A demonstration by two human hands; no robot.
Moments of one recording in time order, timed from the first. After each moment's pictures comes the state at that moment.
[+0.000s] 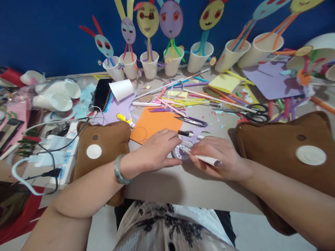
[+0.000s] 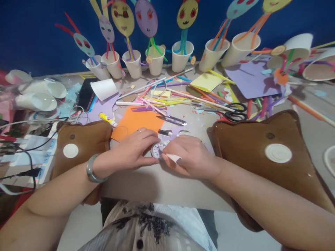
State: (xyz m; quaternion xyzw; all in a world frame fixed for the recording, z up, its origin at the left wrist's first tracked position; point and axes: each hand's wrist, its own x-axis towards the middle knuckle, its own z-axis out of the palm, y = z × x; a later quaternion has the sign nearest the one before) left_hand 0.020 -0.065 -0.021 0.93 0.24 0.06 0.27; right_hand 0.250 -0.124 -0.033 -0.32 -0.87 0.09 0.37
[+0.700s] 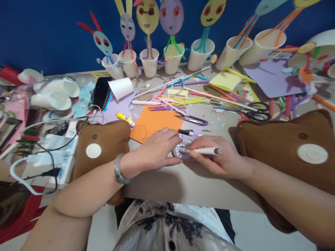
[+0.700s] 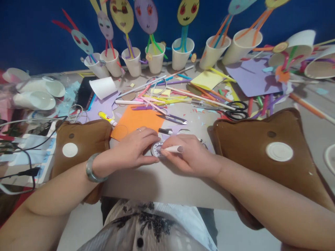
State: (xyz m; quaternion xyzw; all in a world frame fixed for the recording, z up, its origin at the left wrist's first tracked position) left_hand 0.022 -0.064 -0.018 0.93 0.24 0.03 0.26; right_hand 0.253 -0.123 -0.032 -0.34 -0.84 0.20 0.36
